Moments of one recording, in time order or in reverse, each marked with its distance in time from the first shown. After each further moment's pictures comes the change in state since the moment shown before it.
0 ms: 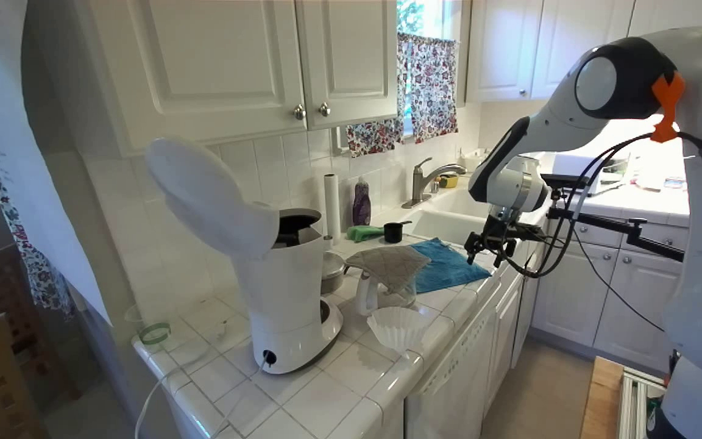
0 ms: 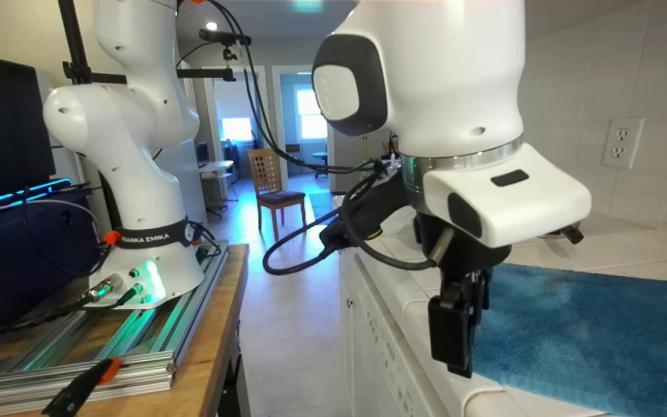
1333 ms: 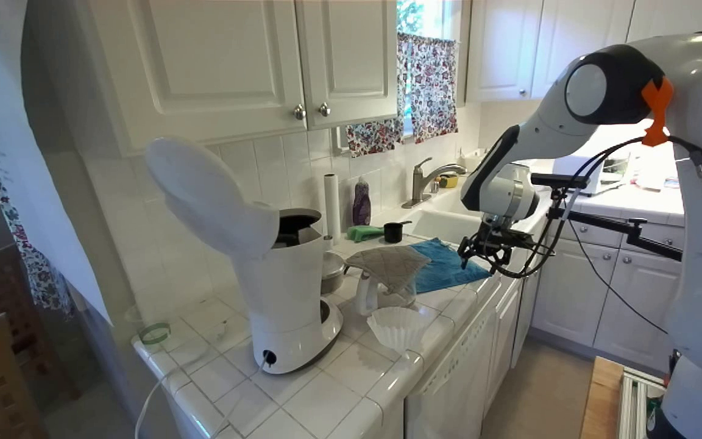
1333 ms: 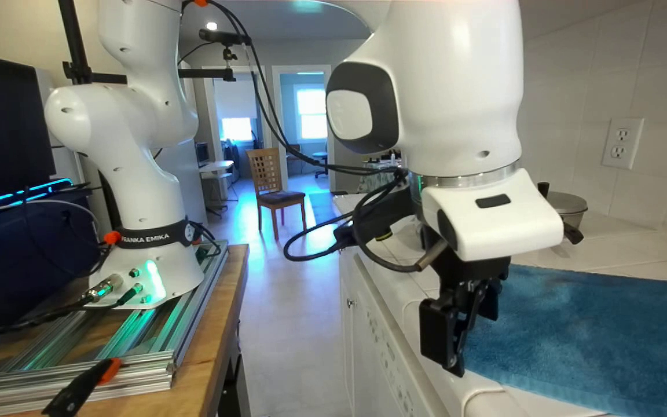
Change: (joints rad) arm 0.039 0.037 0.003 -0.004 0.000 0.054 0.235
